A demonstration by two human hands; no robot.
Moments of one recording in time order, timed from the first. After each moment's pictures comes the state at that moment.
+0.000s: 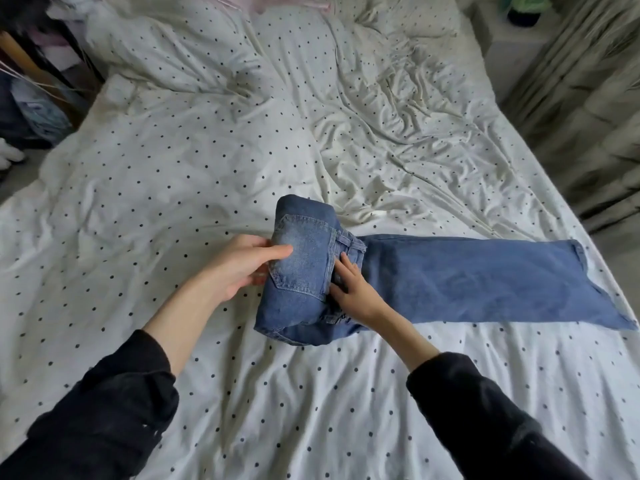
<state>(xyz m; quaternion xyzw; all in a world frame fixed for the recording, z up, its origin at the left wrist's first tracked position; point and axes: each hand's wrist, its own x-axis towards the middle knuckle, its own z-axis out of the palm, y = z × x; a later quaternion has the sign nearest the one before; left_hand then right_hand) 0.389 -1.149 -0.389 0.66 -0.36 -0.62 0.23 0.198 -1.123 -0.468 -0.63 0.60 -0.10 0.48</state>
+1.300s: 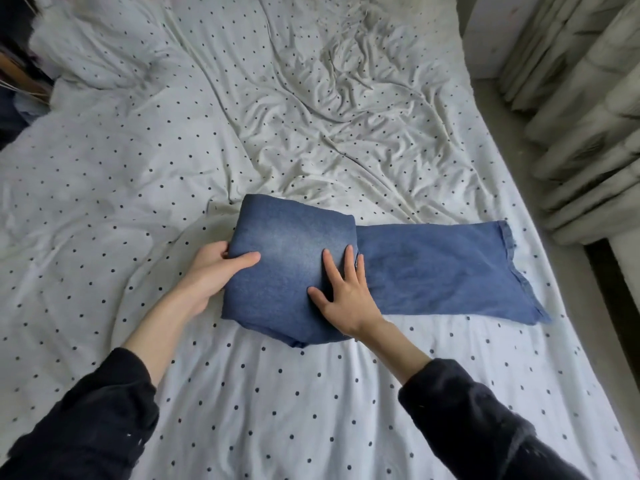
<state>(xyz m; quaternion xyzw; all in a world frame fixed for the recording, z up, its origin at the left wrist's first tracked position) 0.162 -1.137 -0.420 0.75 -0.38 -0.49 0.24 -0.043 -1.109 -0.485 -0.68 0.61 -0.06 0.41</state>
